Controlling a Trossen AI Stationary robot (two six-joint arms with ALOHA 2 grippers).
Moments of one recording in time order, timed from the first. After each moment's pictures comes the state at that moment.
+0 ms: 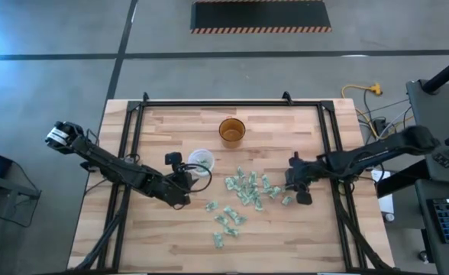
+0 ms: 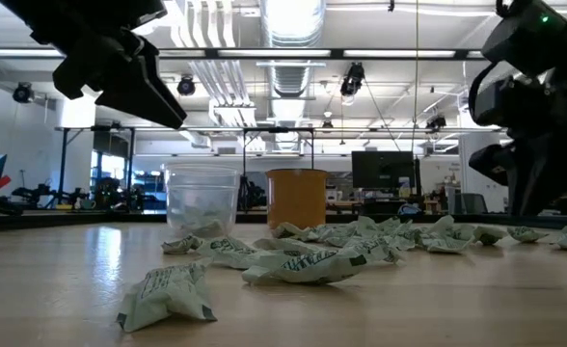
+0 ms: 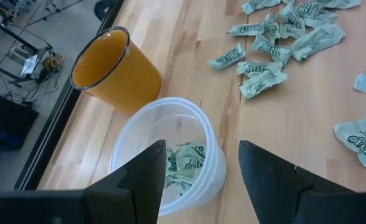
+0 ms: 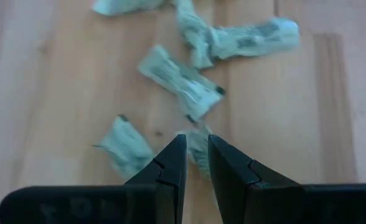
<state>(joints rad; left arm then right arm) -0.44 1.27 0.75 -0.35 -0.76 -0.20 0.17 1.03 0.33 -0.30 -0.05 0.20</state>
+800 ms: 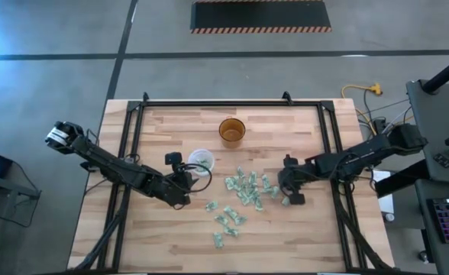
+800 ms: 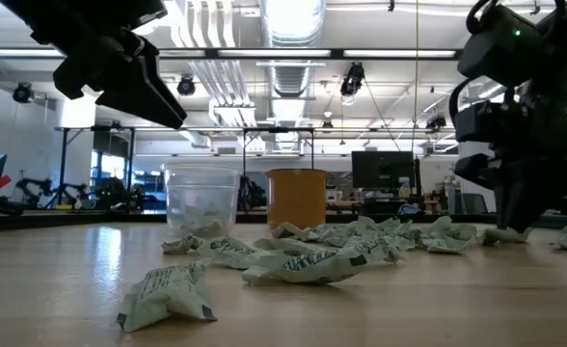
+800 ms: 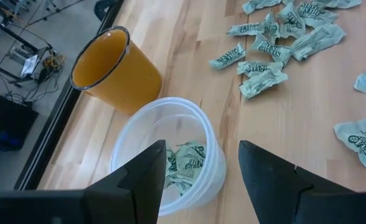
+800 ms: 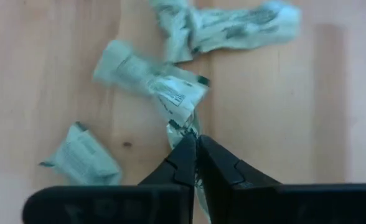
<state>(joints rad) -0.44 1.27 0.75 -0.35 -0.76 -0.20 0.17 1.25 0.43 -0.32 0.03 0.15</state>
